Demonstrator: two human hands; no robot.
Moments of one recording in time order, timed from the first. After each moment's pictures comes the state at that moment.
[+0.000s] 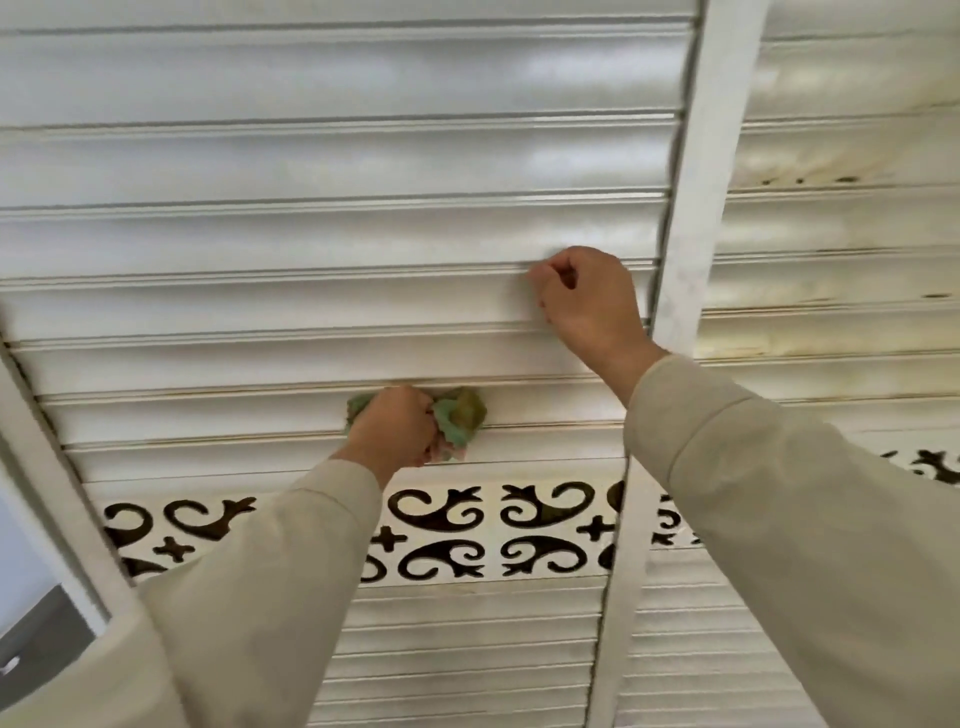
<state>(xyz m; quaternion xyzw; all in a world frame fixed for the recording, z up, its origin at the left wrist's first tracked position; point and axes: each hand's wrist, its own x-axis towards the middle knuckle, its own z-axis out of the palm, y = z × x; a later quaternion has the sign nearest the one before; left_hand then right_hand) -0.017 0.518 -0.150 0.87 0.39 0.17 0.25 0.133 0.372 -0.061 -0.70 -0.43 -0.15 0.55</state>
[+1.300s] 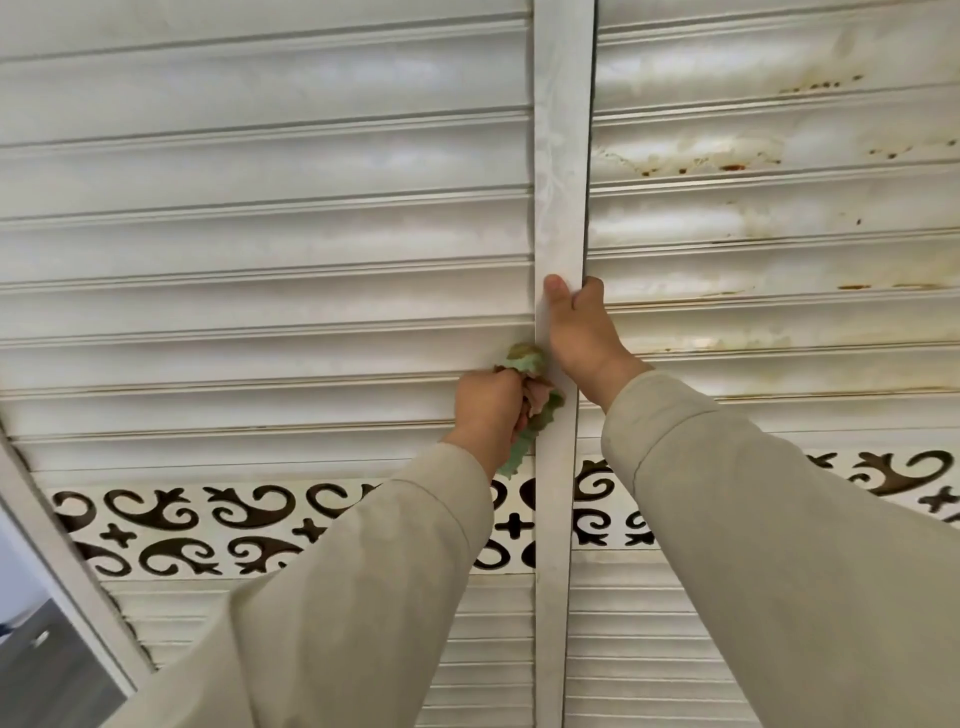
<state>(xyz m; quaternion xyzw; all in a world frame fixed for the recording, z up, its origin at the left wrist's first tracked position) 0.139 0.345 -0.140 0.59 0.38 0.34 0.62 0.233 0.293 -0.090 -0.66 -0.36 0.06 0.66</state>
